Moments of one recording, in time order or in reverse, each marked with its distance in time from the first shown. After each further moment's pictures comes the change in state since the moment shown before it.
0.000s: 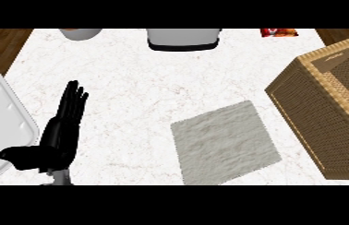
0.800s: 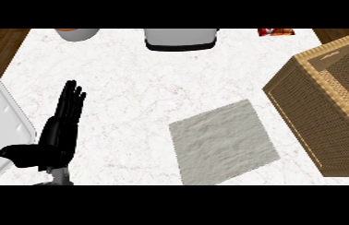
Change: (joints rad) left arm -0.010 0.003 0.020 0.028 0.002 -0.001 -0.020; right arm 0.376 -0.387 -0.374 -0.284 -0.508 -0.207 -0.228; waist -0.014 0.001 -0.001
